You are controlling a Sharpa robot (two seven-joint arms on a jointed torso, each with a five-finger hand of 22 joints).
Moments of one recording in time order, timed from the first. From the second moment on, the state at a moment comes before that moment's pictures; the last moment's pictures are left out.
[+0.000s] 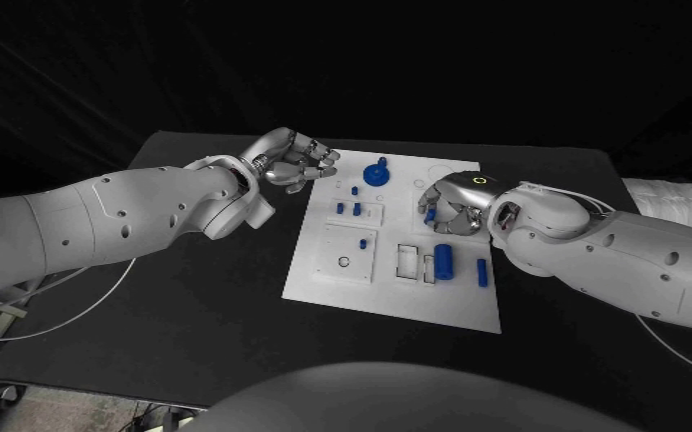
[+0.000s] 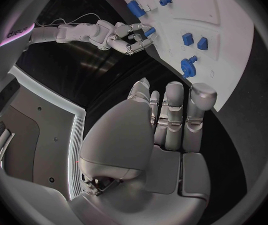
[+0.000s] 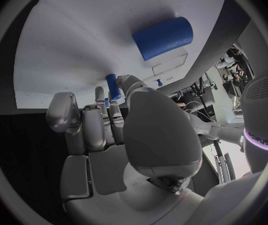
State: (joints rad) left arm 1.21 -0.84 -0.23 1.36 -0.60 -0.33 0.39; left_hand 1.56 0.04 -0.12 0.29 0.37 0.96 0.08 0.07 0.07 0.88 0.11 0.22 0.07 1.20 0.02 1.08 0.60 0.09 1.32 0.13 0.93 1.31; right arm 1.17 -0.69 -0.21 1.36 -1.63 -0.27 -0.05; right_hand 1.44 -0.16 0.25 0.19 0.63 0.96 0.07 0.15 0.44 0.90 0.11 0.32 0.44 1.38 0.03 1.41 1.23 0.10 1.31 0.14 1.13 1.31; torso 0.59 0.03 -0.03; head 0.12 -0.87
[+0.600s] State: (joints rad) left arm 1.21 -0.85 -0.23 1.36 -0.61 -0.33 0.38; left_hand 1.56 0.04 -0.12 0.29 0.37 0.96 0.08 0.07 0.07 0.88 0.11 0.22 0.07 1.20 0.02 1.08 0.60 0.09 1.32 0.13 0.93 1.31; right arm 1.16 -0.69 -0.21 1.36 -1.64 -0.27 -0.04; right_hand 1.43 -0.14 0.30 0.09 0.67 0.98 0.09 0.29 0.68 0.99 0.07 0.41 0.51 1.38 0.01 1.41 1.24 0.10 1.30 0.12 1.16 1.31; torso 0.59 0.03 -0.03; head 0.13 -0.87
